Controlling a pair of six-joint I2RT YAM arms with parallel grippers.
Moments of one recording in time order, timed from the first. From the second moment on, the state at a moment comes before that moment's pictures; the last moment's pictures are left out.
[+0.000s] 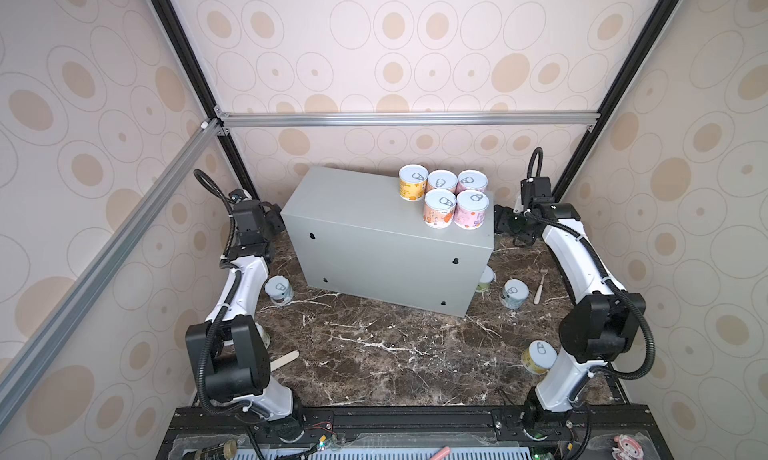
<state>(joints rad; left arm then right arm) 0.17 1.53 1.24 -0.07 -0.05 -0.39 0.05 1.81 1.82 -0.87 -0.06 0.43</state>
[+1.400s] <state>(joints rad) 0.08 1.36 1.16 -0.21 -0.15 -0.32 0.03 1.99 2.10 -0.95 0.05 0.42</state>
